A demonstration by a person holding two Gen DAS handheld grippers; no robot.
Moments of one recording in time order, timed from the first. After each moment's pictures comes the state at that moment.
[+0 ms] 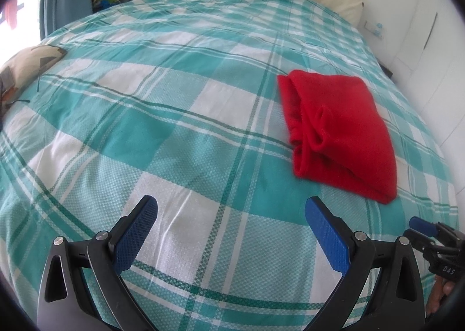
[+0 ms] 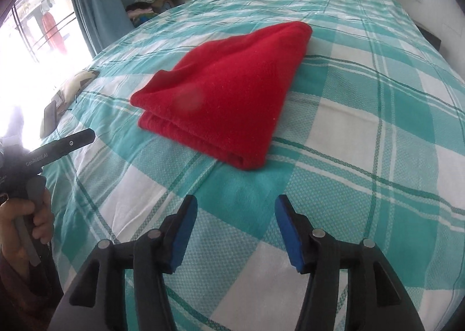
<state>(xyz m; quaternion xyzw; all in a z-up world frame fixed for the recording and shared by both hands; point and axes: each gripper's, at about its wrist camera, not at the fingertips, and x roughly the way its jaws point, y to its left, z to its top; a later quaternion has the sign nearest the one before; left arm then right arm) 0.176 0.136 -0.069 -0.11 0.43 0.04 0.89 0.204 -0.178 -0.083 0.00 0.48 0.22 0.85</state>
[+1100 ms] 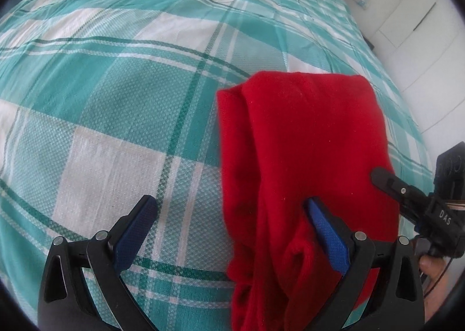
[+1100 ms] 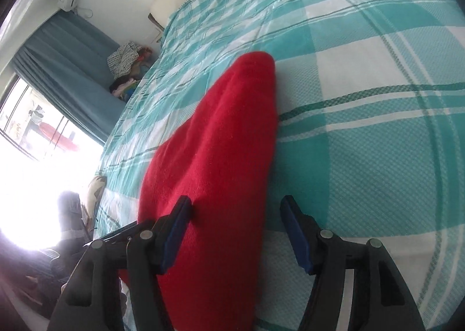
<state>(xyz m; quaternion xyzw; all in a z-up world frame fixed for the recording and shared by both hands) 0.354 0.103 -0.105 -0.15 0.52 -0.07 0.84 0.392 -0.187 -0.111 0.23 0.48 0.22 0.82</state>
